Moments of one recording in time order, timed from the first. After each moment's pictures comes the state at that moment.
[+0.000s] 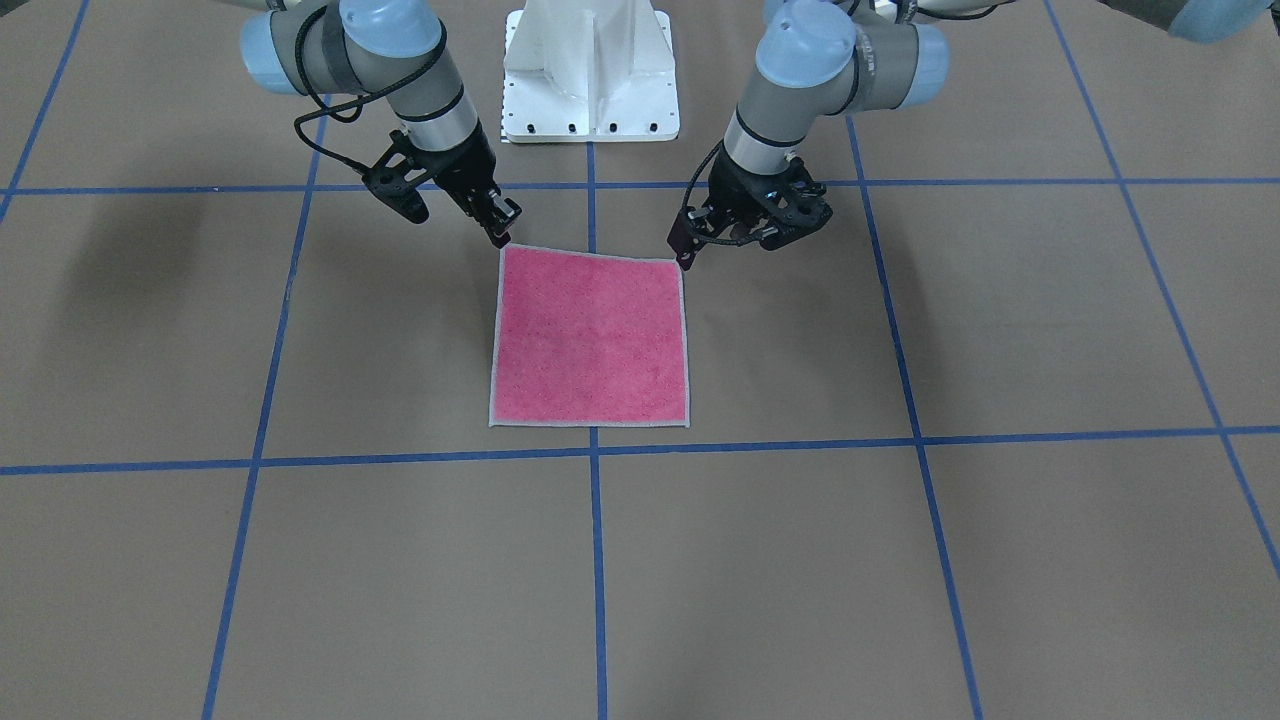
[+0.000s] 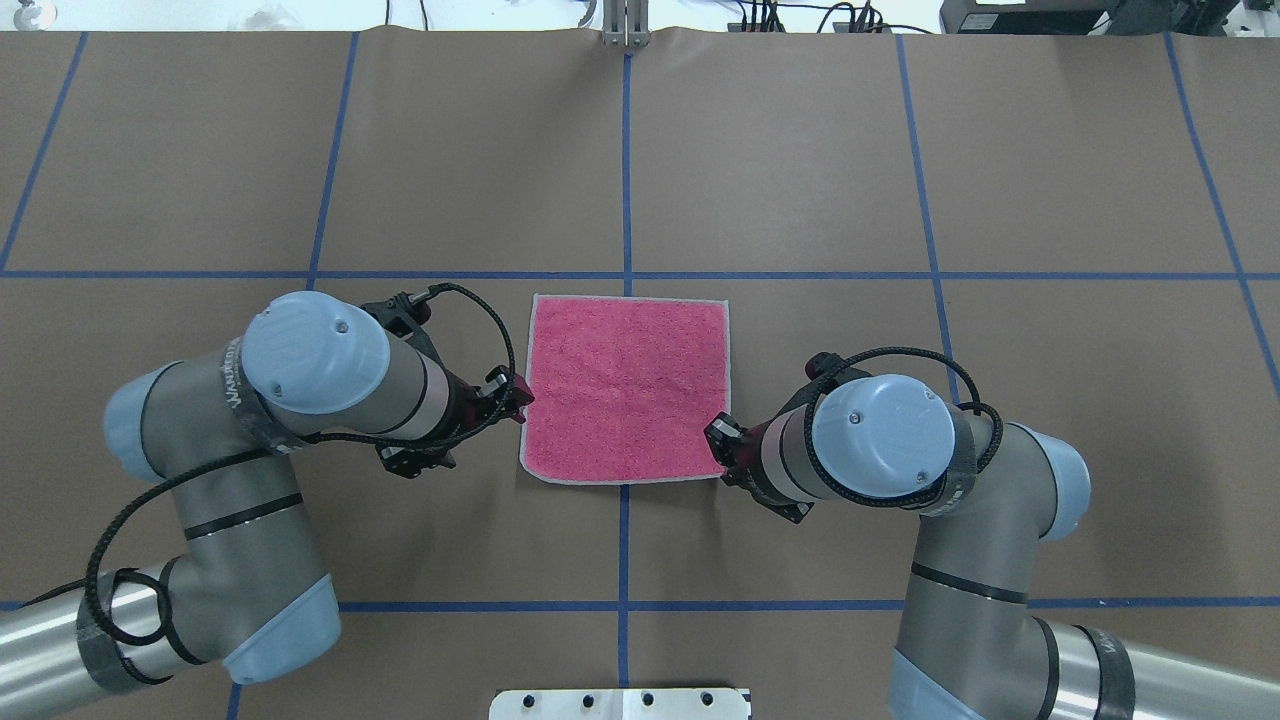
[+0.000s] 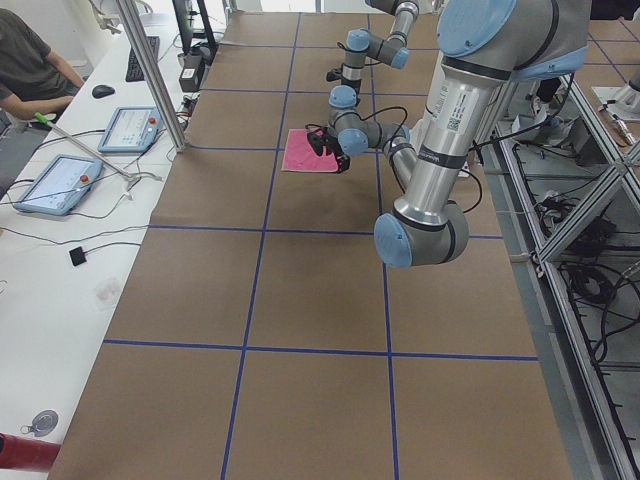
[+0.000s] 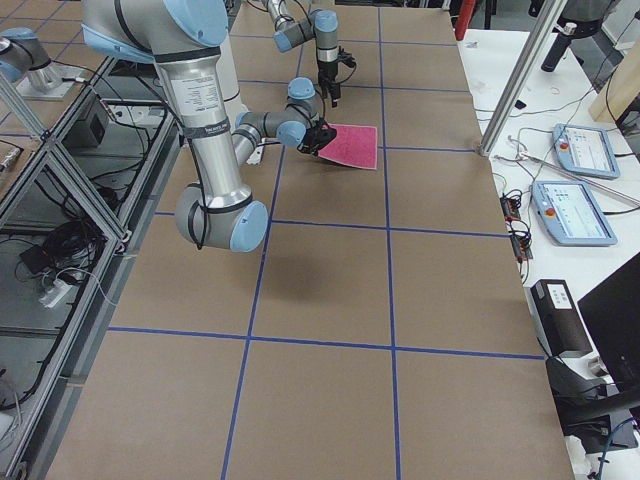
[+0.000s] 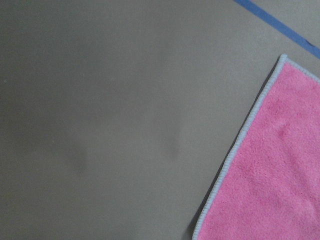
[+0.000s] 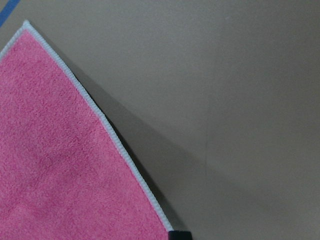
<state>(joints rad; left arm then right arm) -0.47 -2.04 -1.82 -1.78 -1.87 -1.84 0.36 -1.19 1.89 -1.32 1.75 2.12</state>
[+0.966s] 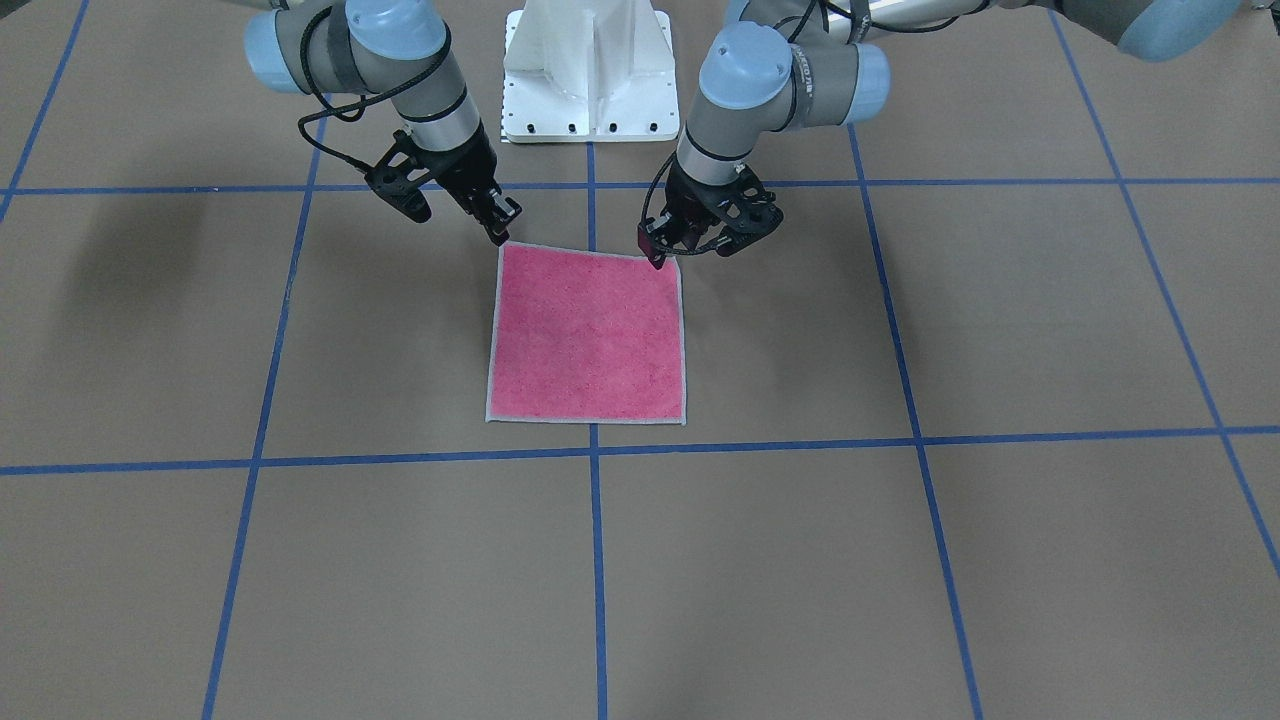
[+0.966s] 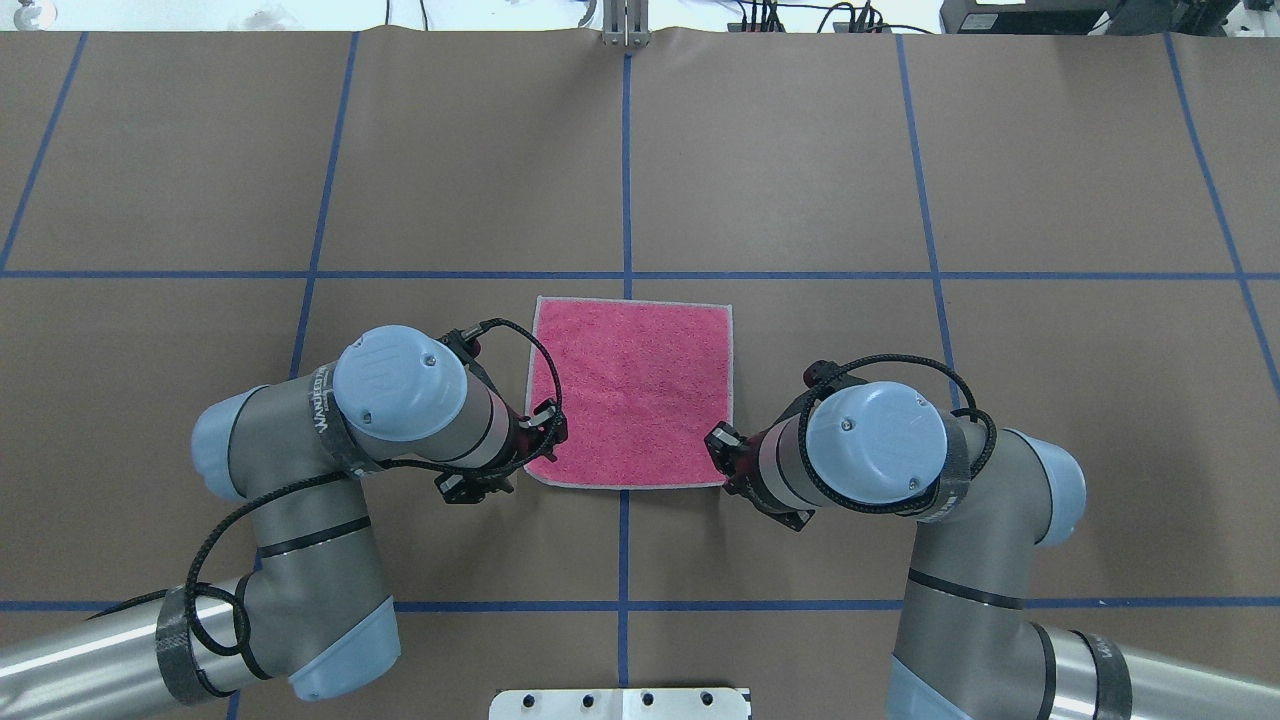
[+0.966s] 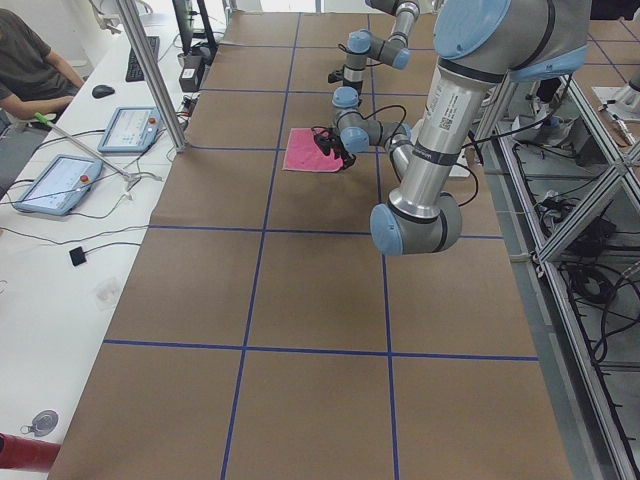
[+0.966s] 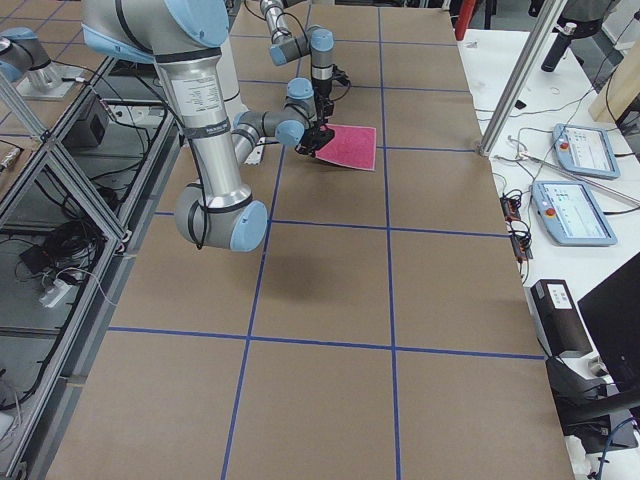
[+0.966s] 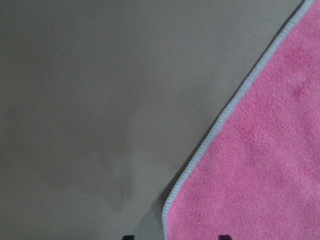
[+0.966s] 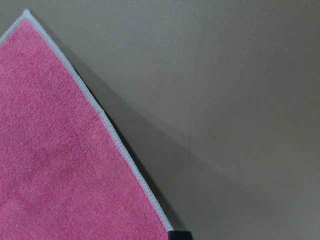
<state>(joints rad) -0.41 -2.10 -1.74 -1.79 -1.87 -1.92 0.35 -1.19 1.89 -1.34 1.76 2.11</state>
